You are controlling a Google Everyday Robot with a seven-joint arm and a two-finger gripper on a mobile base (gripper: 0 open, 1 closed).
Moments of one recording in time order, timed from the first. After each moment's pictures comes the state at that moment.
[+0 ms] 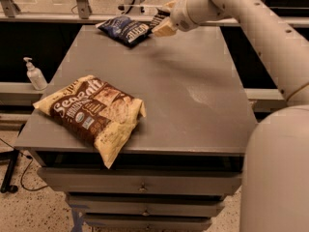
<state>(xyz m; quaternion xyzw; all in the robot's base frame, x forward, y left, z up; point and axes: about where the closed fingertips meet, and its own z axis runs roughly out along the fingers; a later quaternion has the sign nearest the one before) 0.798 -0.035 0.924 -0.58 0.66 0.06 0.48</state>
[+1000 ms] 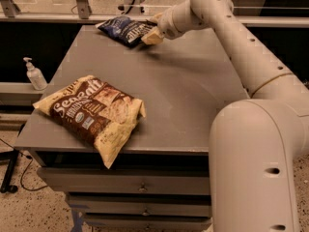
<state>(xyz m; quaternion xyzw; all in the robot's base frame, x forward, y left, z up) 0.839 0.003 0.875 -0.57 0.67 0.11 0.47</state>
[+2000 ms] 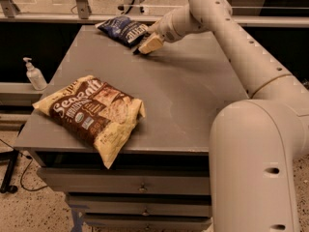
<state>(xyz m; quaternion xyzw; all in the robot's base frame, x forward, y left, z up) 0.838 0.001 0.860 -0.55 0.68 0.13 0.46</state>
